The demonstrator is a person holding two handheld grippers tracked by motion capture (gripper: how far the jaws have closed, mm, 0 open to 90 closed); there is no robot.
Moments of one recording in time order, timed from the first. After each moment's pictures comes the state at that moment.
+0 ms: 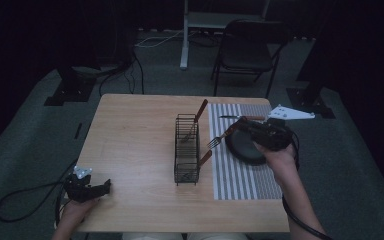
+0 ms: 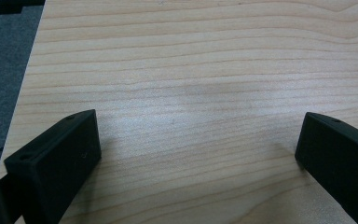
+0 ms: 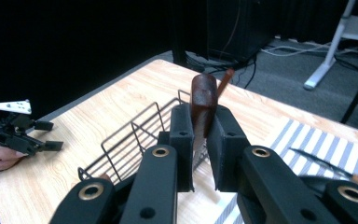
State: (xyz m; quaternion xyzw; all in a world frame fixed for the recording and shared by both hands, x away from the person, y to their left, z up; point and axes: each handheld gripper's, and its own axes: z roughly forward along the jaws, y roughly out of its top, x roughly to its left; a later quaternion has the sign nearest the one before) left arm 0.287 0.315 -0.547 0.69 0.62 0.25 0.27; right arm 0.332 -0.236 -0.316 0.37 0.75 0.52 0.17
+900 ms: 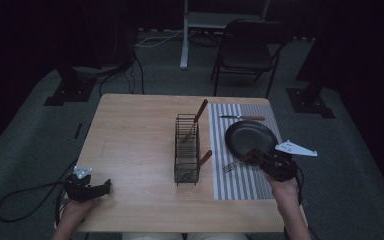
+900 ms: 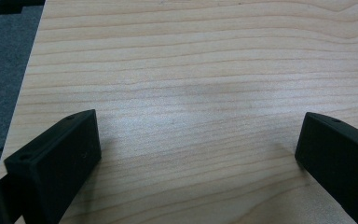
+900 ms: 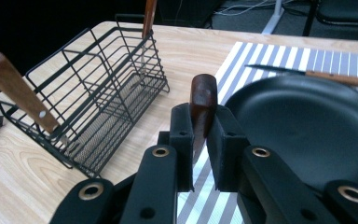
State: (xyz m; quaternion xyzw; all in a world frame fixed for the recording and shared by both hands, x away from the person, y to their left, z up) left arm 0.287 0.315 -0.547 0.69 0.62 0.25 0.27; right arm 0.297 -0.272 -0.407 0.48 0.71 0.48 0.18
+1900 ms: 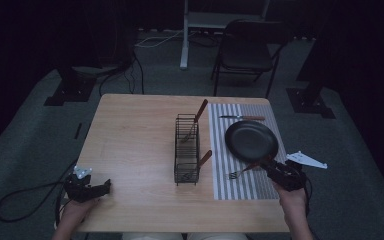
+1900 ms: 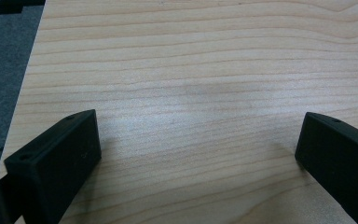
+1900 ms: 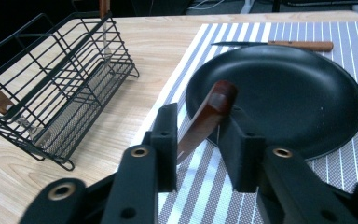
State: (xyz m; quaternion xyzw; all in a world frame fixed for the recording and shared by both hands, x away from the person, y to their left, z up) left arm 0.287 0.315 -0.547 0.69 0.62 0.25 0.27; right arm 0.281 -0.301 -0.433 0.53 0.68 0.46 0.20
